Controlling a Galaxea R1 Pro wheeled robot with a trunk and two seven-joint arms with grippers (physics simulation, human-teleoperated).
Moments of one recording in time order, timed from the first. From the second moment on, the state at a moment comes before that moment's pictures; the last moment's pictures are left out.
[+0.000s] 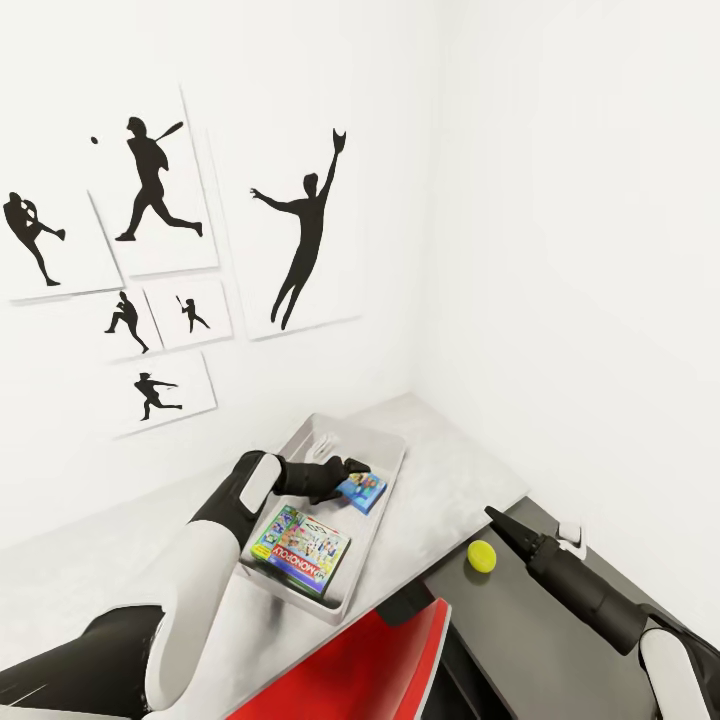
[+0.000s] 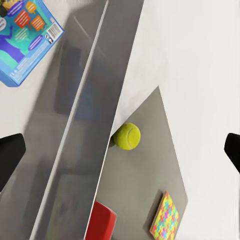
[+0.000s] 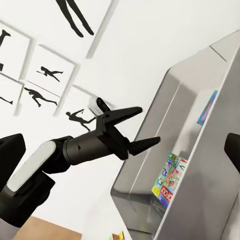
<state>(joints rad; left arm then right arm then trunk) -0.95 -0.16 0.11 -0.54 0.49 0.92 -0.26 -0.12 -0.02 -0.39 -1.60 -0.74 0.86 0.75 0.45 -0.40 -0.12</state>
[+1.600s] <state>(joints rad) -0.93 0.02 0.11 -0.78 0.49 1.04 -0.69 -0.12 -0.02 -0.43 -1.60 -0.74 0.86 0.80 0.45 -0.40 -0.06</state>
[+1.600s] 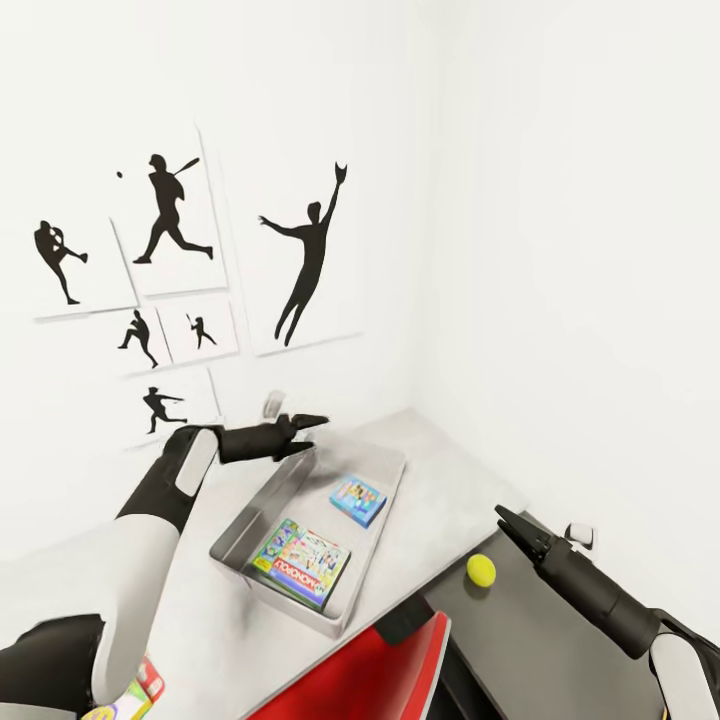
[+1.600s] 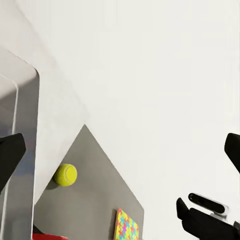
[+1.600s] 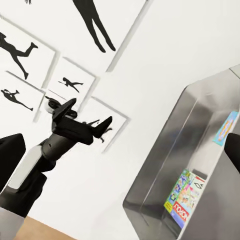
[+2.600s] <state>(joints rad) -0.55 0.61 0.23 -0.98 0.48 0.93 -1.57 -0.11 -0.02 -0.43 -1.60 -0.74 0.86 0.80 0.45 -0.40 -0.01</state>
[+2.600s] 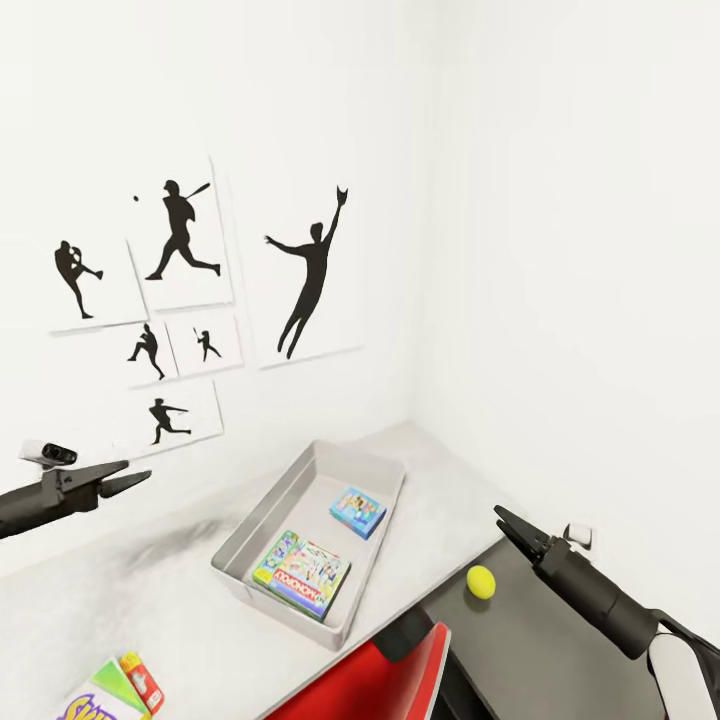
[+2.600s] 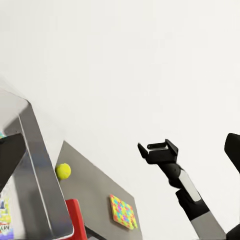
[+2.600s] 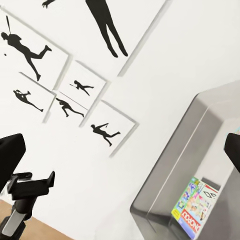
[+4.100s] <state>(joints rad) -0.36 0.66 0.56 -0.87 0.49 0.81 -1.57 -0.11 -0.01 -0.42 -1.60 -0.73 0.86 0.80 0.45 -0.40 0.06</state>
